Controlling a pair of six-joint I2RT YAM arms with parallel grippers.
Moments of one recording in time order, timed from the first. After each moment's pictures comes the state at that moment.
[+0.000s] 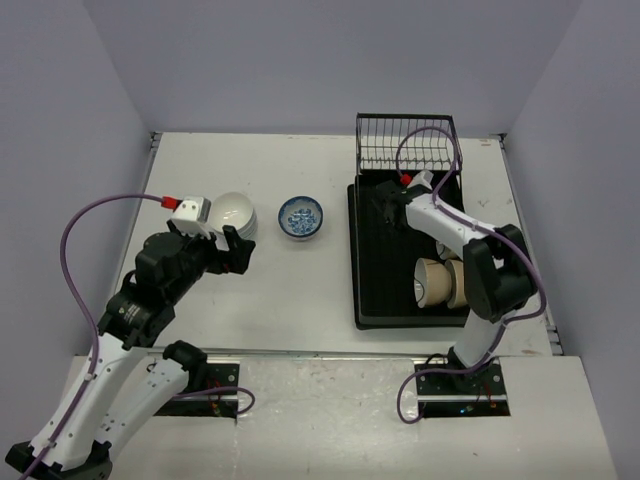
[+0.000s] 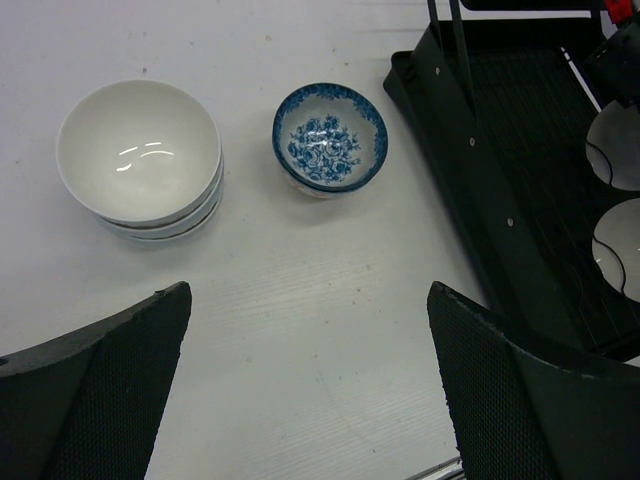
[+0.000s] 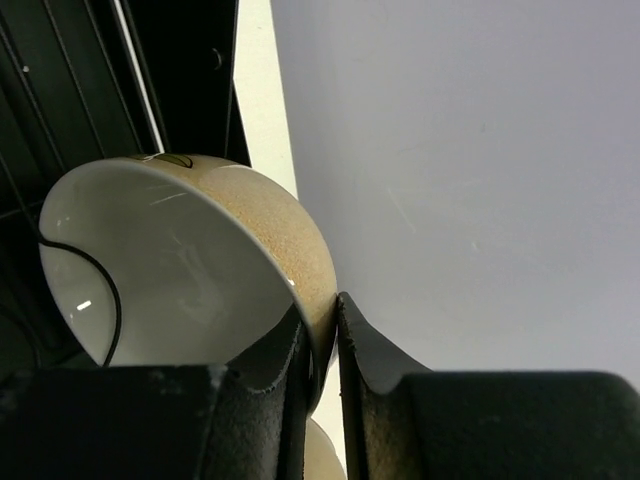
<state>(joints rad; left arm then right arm) -0.45 0.61 0.84 -0.56 -0.05 -0.30 0.45 1.78 1.28 -1.06 1.20 0.33</state>
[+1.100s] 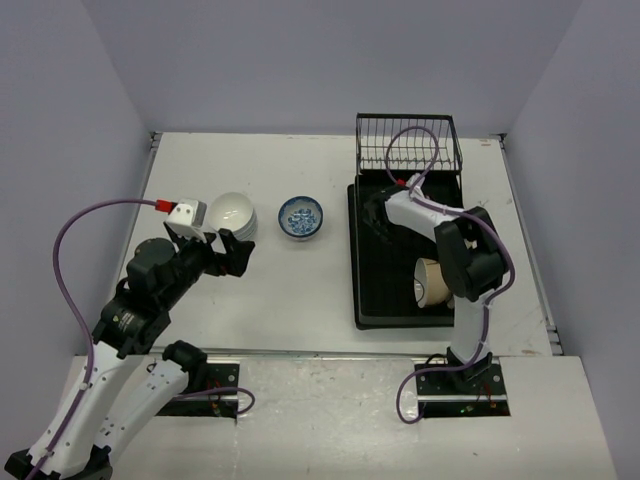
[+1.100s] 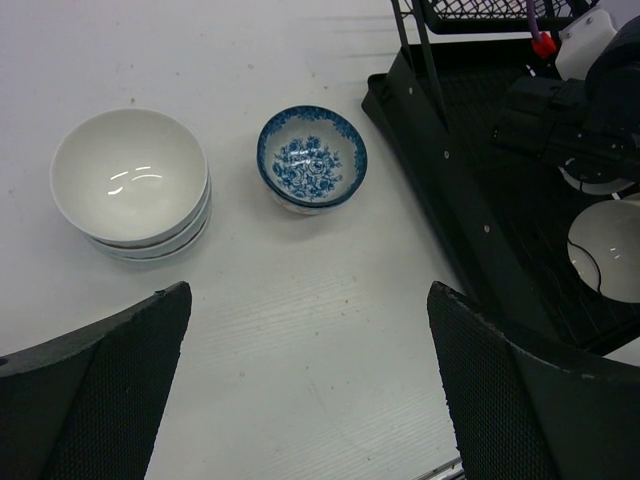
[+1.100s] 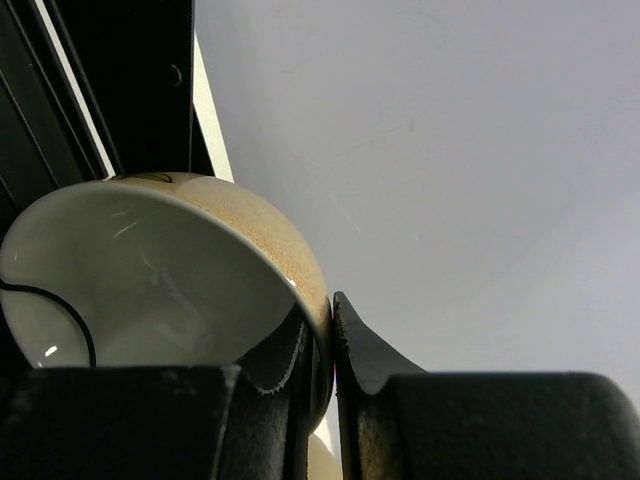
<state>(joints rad) -0.45 0.56 0.84 -0.54 -0.02 -0.28 0.49 2.00 1.39 -1.44 1.42 0.75</state>
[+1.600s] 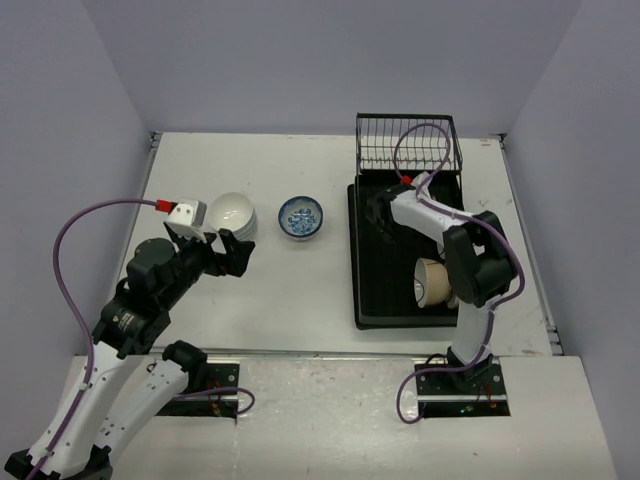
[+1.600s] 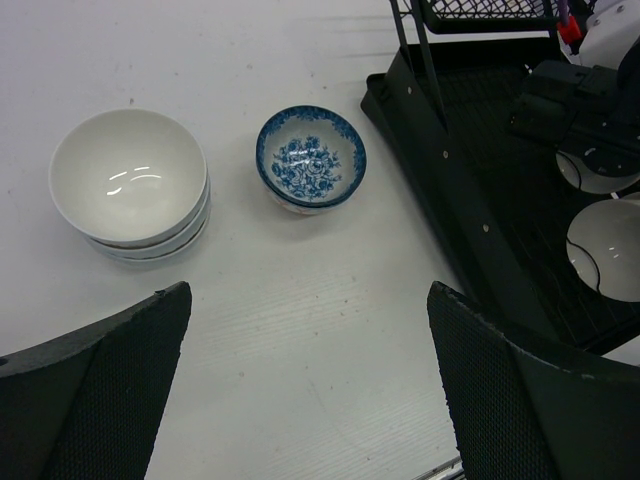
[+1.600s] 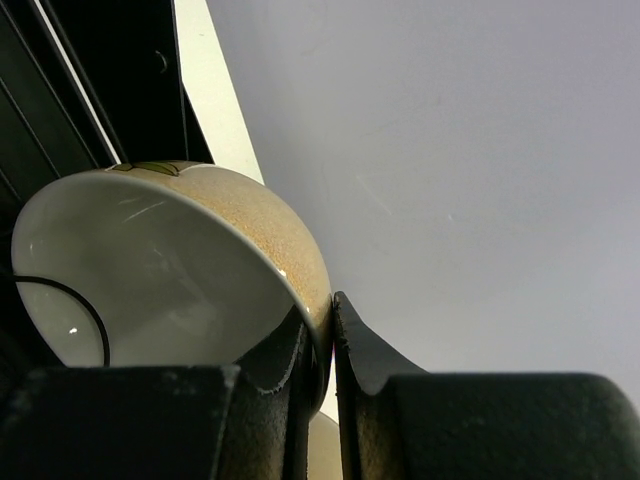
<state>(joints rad) -0.45 0.56 0.83 -0.54 -0.02 -0.28 0.48 1.93 1.37 -1.40 1.36 0.79</state>
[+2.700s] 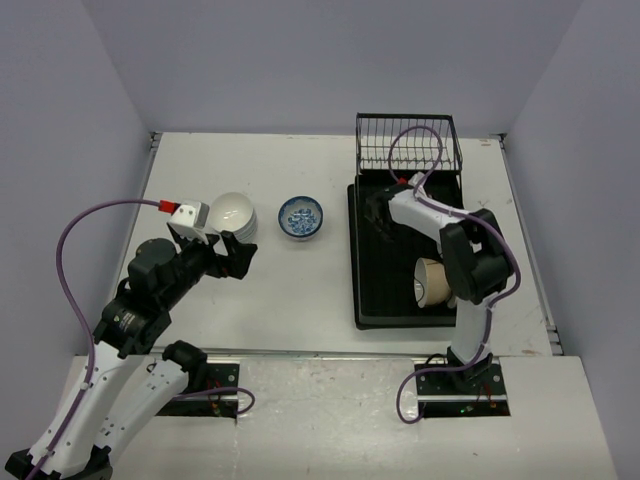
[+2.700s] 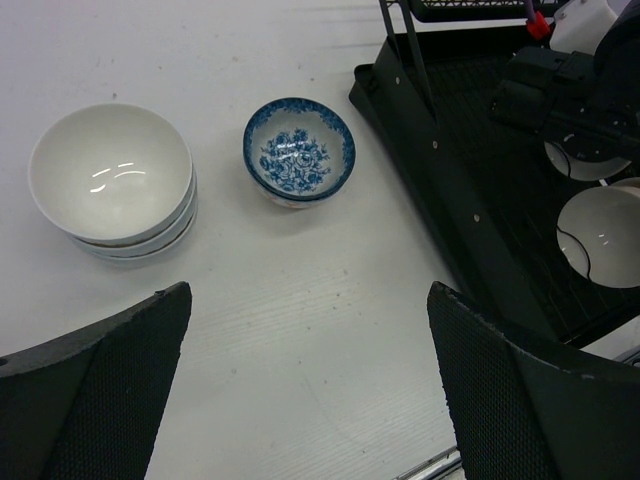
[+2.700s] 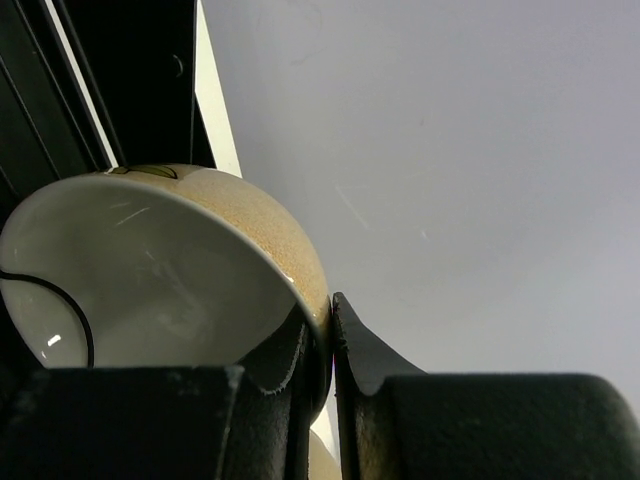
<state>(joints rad) -0.45 0.56 0.83 -0.54 0.02 -0.28 0.48 1.96 1.38 -1.38 1.38 0.67</state>
